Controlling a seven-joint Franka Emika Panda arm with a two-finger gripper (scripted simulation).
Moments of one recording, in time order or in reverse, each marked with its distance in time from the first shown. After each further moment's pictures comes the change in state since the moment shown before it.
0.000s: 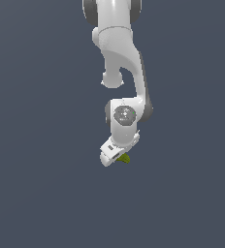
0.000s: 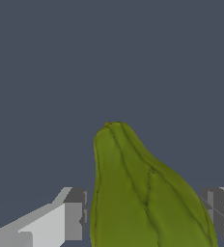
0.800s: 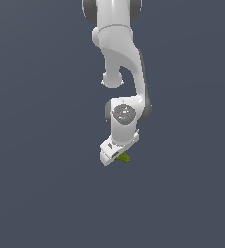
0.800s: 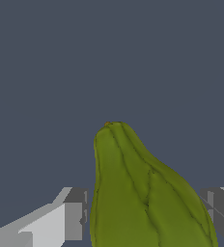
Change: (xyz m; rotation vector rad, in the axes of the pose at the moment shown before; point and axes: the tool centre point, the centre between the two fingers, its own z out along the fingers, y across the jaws) arm -0.005 -0.002 -0.002 0.001 -0.002 0.000
